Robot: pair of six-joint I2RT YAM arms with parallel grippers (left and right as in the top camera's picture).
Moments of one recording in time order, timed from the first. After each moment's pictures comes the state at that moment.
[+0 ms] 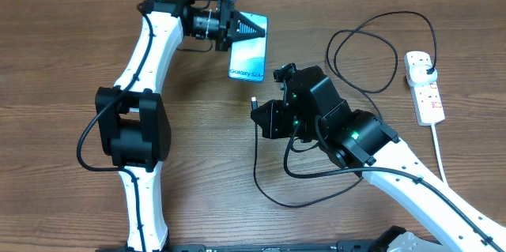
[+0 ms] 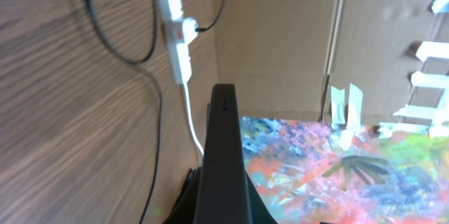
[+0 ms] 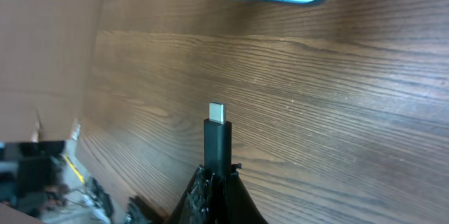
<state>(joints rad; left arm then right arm) -0.15 2.29 2.06 -0.85 1.35 -0.42 0.67 1.34 1.12 -0.55 -0.30 0.71</state>
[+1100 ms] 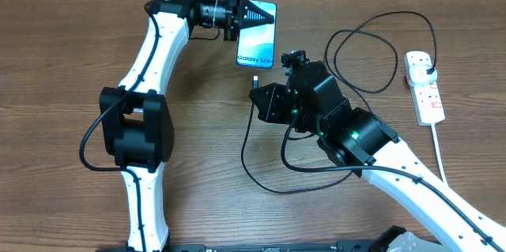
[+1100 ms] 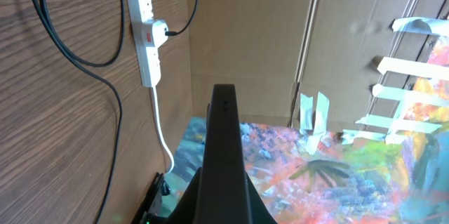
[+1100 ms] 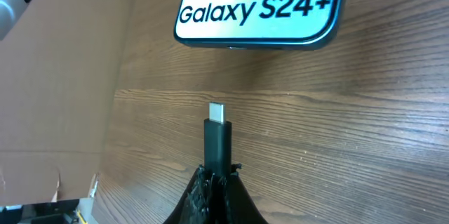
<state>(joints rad) -0.18 2.29 2.06 -0.60 1.40 -0.76 0.67 1.34 1.12 -0.40 -0.18 0.83</state>
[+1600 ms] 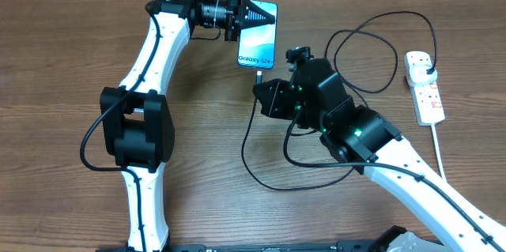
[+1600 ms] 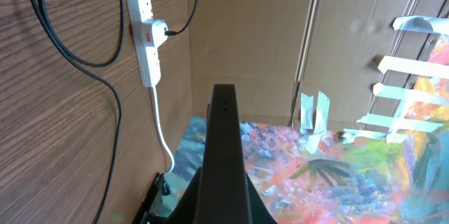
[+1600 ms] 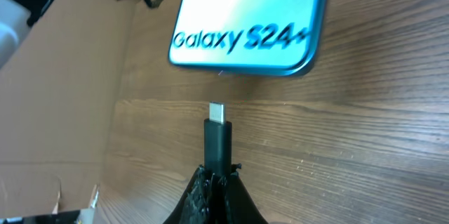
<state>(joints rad) -0.18 2.29 2.06 -0.60 1.40 -0.76 0.64 1.34 1.12 -0.39 -0.19 0.83</state>
